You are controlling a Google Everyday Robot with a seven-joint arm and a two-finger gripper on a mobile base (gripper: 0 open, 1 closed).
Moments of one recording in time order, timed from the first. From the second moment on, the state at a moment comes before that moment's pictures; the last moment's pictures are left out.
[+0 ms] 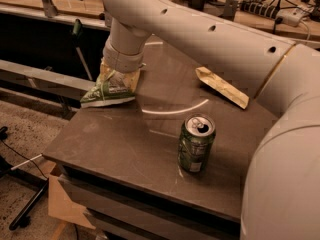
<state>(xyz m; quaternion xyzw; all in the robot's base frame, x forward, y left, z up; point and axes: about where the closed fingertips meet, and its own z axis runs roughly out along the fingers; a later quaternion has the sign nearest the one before) 0.624 0.119 0.850 -0.97 0.16 -0.08 0.19</state>
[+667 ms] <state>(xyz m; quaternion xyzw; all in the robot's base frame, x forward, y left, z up) 0.653 0.060 0.881 -0.96 0.21 -0.14 0.14</state>
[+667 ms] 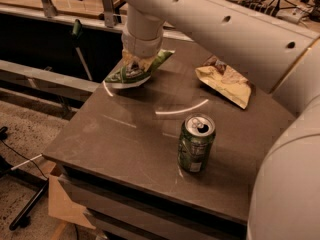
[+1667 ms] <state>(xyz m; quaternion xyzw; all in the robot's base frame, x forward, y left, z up) 0.591 -0.069 0.912 -0.95 0.28 -0.13 0.06</state>
